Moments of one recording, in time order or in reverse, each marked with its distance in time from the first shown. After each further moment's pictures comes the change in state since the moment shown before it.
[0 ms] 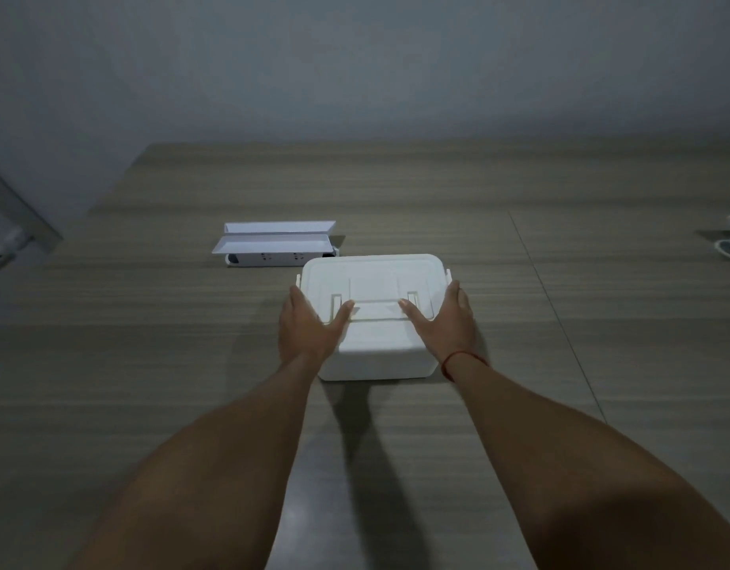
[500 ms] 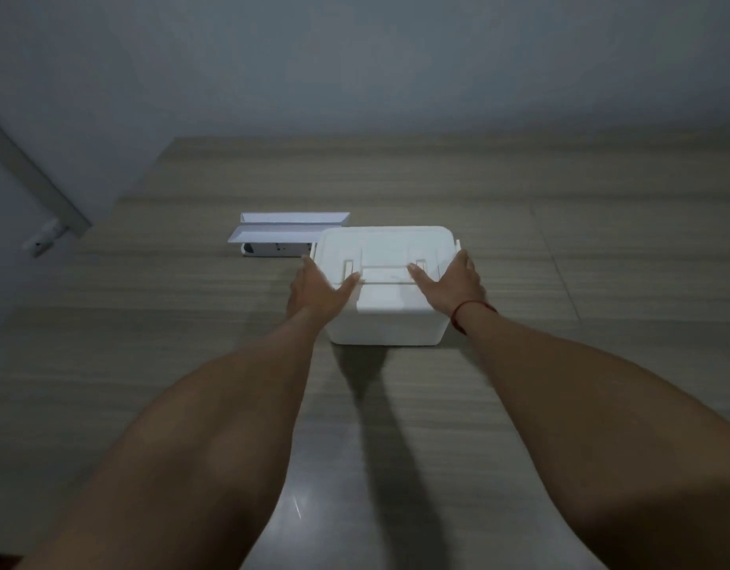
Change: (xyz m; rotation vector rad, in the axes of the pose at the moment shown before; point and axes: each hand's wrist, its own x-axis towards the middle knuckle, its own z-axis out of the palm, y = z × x) left_hand 0.033 0.015 -0.009 0.027 -0.140 -0.030; right_hand 0.040 -0.020 -0.010 -0.006 -0.085 -0.008
